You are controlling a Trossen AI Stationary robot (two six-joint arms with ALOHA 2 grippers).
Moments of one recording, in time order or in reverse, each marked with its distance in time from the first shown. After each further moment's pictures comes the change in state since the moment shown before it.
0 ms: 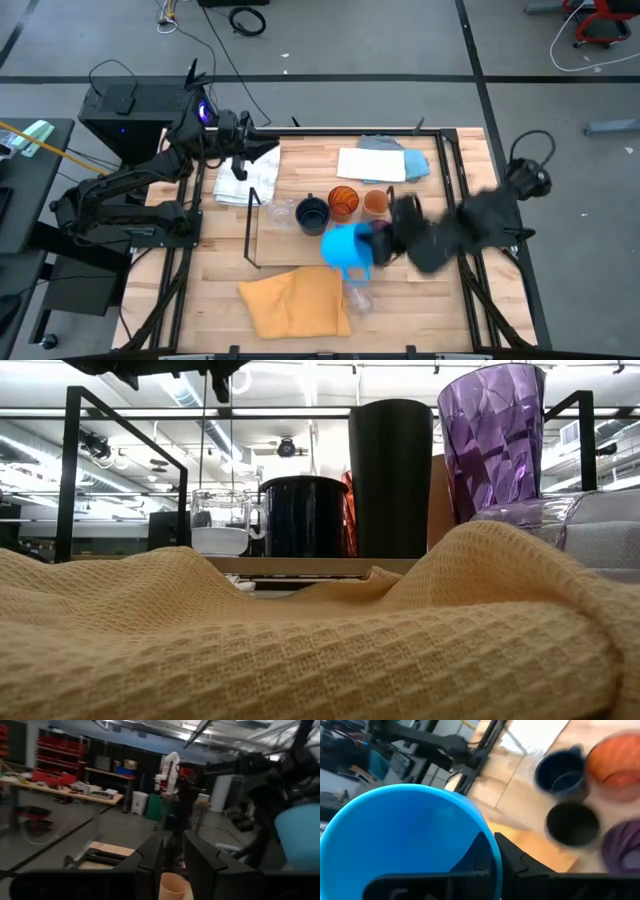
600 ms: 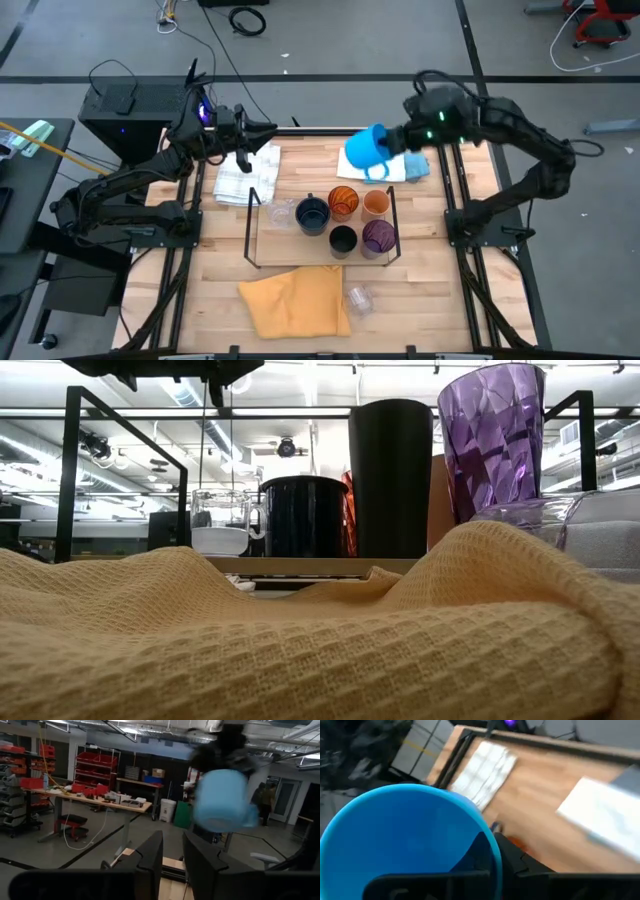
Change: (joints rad) left arm 0.025 0.005 0.000 0.008 -0.134 0.065; right arm -0.801 -0.244 -0.009 -0.119 -0.564 -0.586
